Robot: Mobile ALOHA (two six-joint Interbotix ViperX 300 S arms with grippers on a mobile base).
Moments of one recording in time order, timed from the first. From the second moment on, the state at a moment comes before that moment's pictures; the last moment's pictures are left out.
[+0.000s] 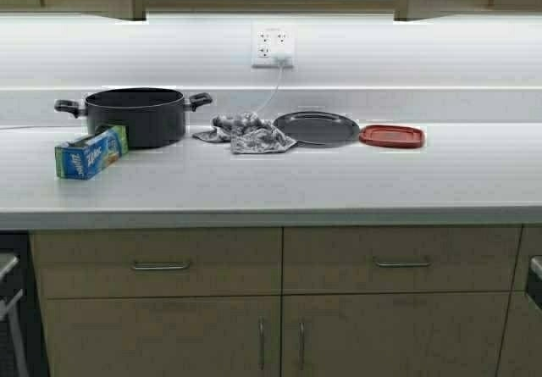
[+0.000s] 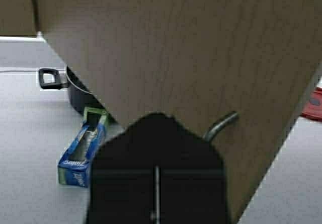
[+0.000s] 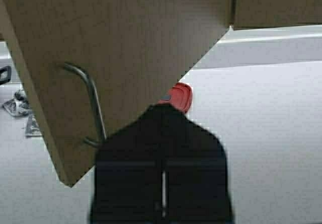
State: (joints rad) left arm -0.04 -0.45 0.48 -0.57 0.20 0.46; right arm 0.04 -0.61 0.67 -0.23 0.09 0.27
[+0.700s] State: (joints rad) left arm -0.22 -0.19 0.26 -0.57 0.18 0.46; right arm 0.09 -0.55 0.57 -0.23 0.09 0.27
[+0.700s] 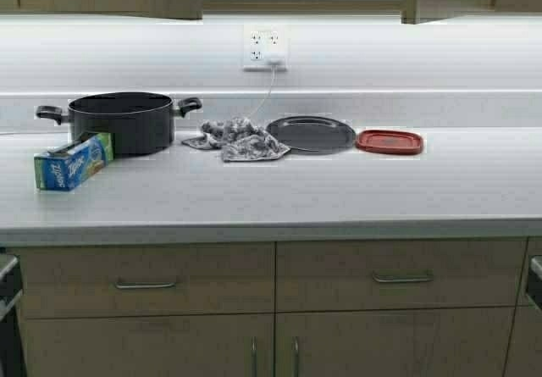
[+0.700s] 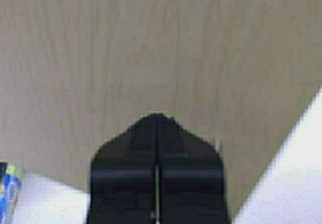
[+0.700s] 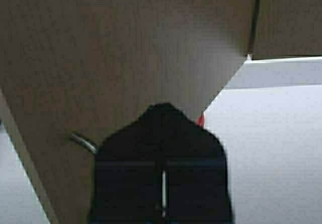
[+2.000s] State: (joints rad) left arm -0.24 -0.35 0.51 -0.57 0.10 0.44; right arm 0.24 -0.38 0.43 -0.24 0.16 0.27
